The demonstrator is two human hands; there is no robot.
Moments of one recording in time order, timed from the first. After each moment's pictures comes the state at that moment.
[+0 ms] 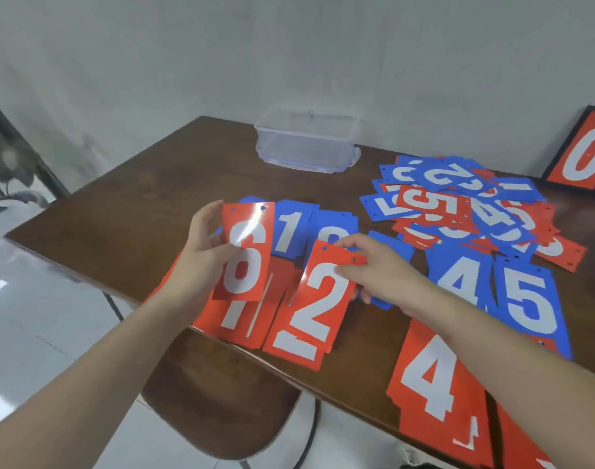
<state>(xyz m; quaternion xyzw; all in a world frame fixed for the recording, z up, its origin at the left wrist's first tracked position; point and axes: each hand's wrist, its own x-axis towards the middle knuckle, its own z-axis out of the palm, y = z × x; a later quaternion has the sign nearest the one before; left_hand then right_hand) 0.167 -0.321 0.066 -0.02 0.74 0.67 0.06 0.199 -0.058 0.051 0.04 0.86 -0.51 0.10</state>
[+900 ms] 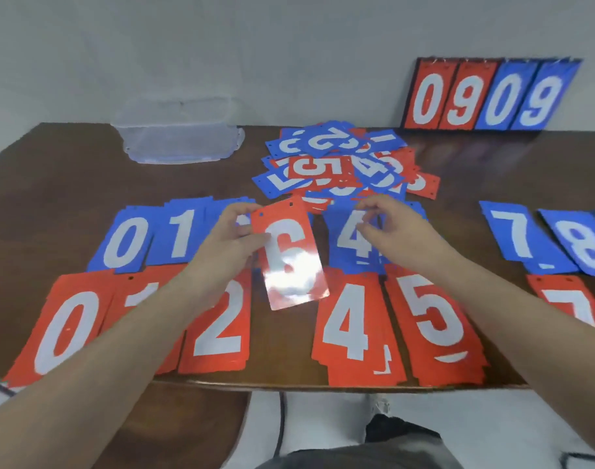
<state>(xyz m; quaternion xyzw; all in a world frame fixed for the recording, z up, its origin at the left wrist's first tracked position) 0.165 -0.182 0.051 0.16 0.71 0.64 0.26 0.280 0.068 0.041 0.18 0.91 -0.35 -0.12</state>
